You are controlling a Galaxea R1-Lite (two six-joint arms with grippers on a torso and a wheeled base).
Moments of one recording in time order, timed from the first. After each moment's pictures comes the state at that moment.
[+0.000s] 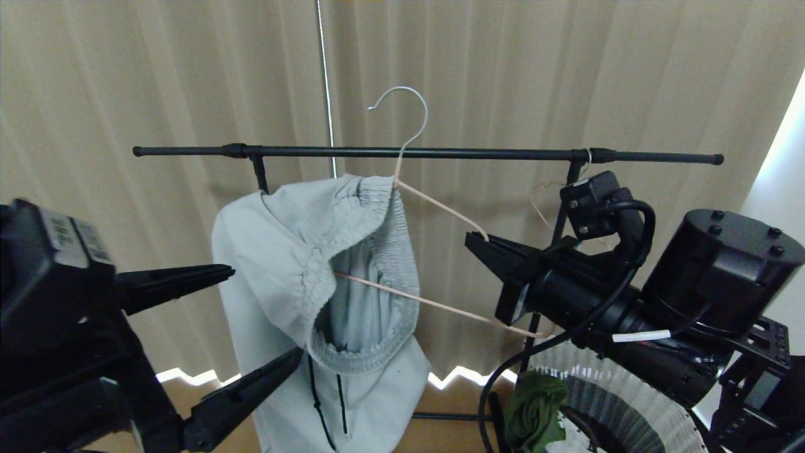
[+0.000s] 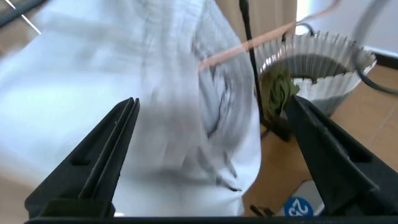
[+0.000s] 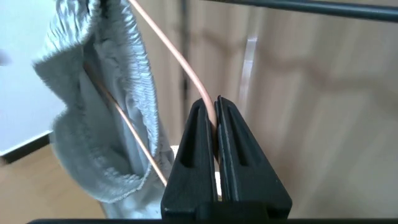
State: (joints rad) left arm -0.73 1.06 -0.58 -0.28 0.09 0.30; right arm 0.73 1.68 -0.63 -1.07 -0.07 0.09
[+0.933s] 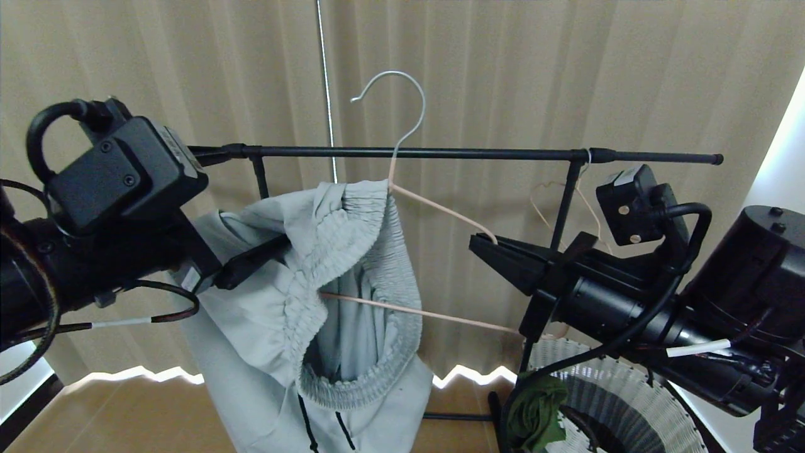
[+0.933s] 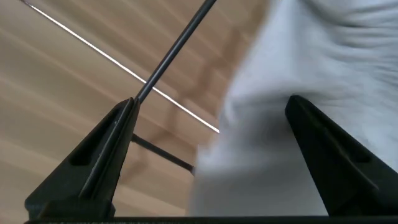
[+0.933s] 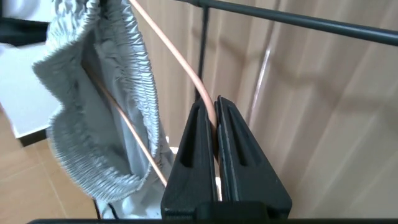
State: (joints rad) left arm -0.40 1.31 -0.78 -0.45 -0.11 0.83; right arm 0.72 1.61 -0.59 -1.07 0.08 0.06
